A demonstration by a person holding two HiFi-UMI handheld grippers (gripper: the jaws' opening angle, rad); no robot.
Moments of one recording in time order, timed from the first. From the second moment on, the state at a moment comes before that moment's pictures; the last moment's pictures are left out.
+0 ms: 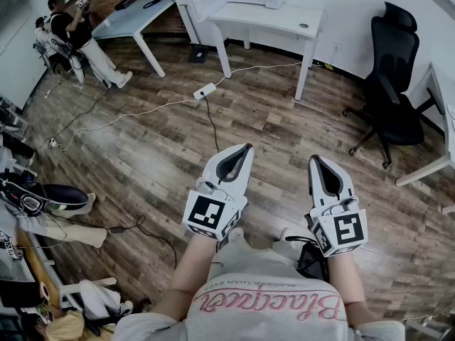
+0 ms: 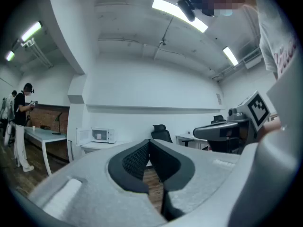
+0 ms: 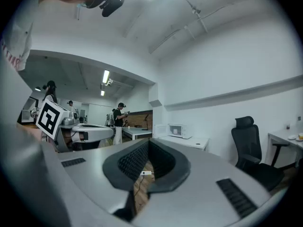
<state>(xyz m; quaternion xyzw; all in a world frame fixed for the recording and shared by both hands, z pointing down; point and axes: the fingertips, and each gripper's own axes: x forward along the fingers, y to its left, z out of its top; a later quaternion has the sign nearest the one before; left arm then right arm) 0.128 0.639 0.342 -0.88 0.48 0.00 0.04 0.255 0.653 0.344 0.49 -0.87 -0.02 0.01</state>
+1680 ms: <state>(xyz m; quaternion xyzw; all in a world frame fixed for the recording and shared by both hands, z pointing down) 0.001 0.568 0.319 -0.89 0.44 0.03 0.07 0.070 0.582 0.324 0.46 -0.89 -0.03 0.00</state>
